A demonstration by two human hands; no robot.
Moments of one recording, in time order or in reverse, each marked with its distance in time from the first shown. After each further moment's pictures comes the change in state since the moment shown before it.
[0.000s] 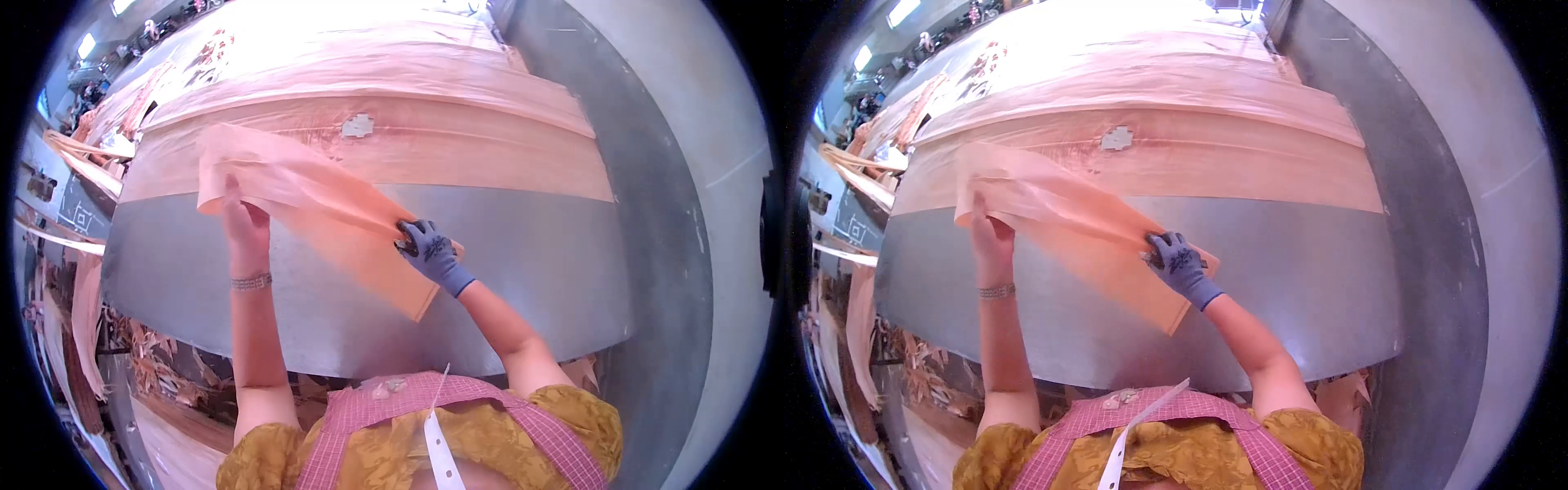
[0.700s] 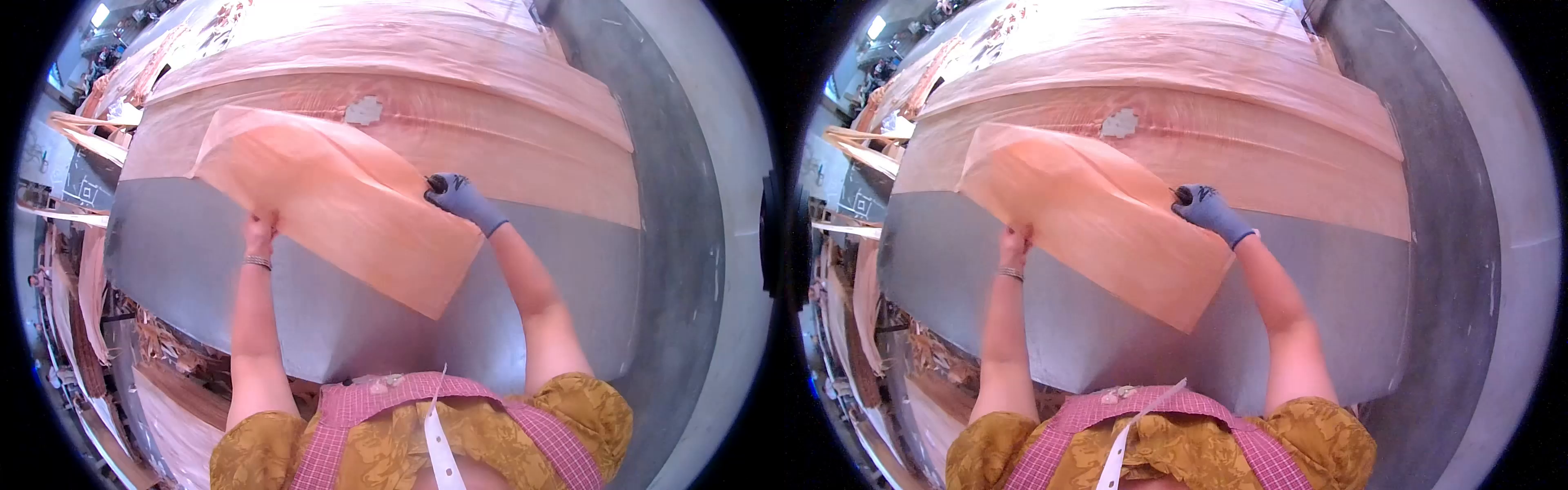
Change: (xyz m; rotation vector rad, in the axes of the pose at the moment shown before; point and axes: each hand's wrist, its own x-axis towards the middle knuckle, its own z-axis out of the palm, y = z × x) left_hand 0.098 -0.154 -0.173 0.739 0.209 -0.317; right_hand 0.136 0.155 -0.026 0.283 -0.361 0.242
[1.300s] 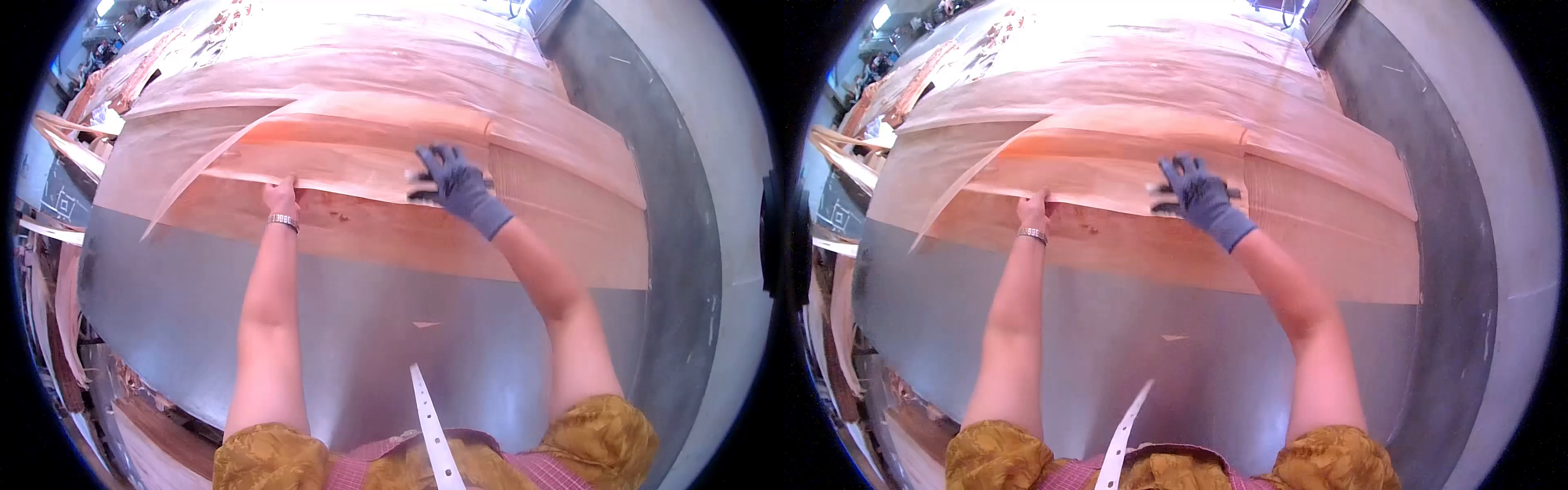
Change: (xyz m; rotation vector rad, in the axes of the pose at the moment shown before) left_hand 0.253 0.023 0.153 -0.376 0.225 0.039; right_hand 0.202 -0.012 -0.037 -0.737 0.392 -0.392
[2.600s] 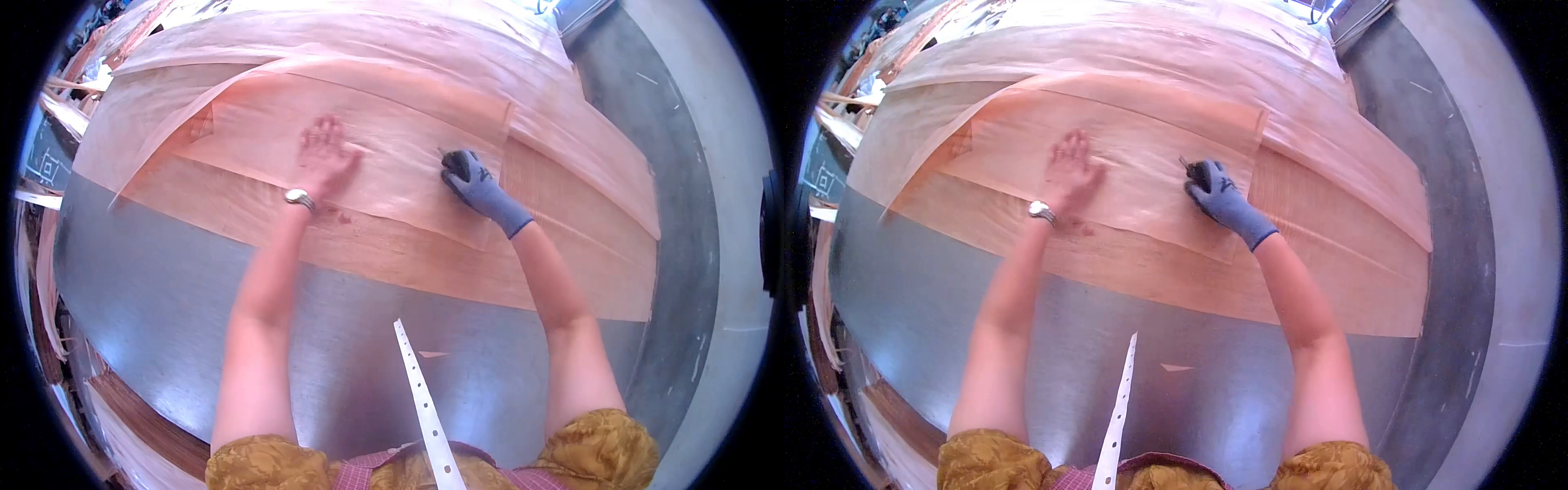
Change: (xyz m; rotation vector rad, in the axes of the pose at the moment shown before) left_hand 0.025 -0.066 0.056 1.560 -0.358 0.958; right_hand 0.002 0.059 0.128 0.712 -0.181 0.286
